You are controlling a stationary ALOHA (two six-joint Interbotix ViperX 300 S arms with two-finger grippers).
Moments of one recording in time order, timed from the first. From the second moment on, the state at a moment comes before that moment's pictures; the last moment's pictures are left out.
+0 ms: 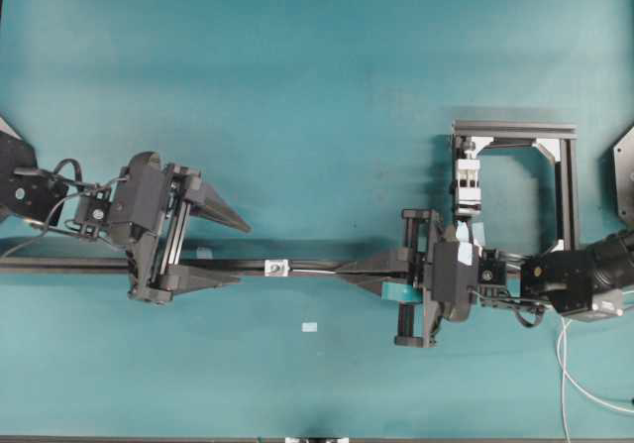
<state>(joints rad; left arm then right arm) -0.27 0.12 1.09 -0.05 -0.87 -0.18 0.50 0.36 0.81 0.68 -0.97 -0.04</state>
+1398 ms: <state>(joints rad) -0.27 0.12 1.09 -0.05 -0.87 -0.18 0.49 0.38 0.77 0.70 -0.97 -0.04</state>
